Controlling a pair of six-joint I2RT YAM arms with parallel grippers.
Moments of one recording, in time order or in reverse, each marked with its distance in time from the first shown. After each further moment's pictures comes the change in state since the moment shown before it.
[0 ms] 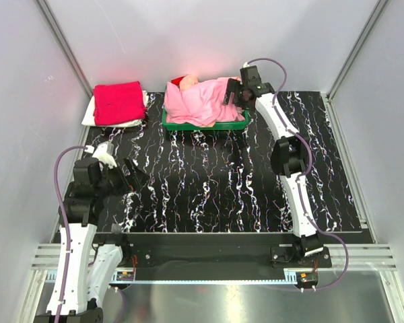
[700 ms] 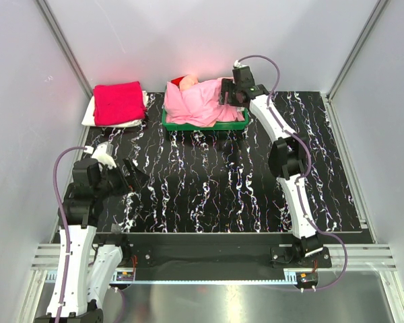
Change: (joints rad) left arm 0.000 -0.014 0.000 0.000 0.000 0.000; right arm 0.047 0.009 -0.026 0.113 0.089 -0.099
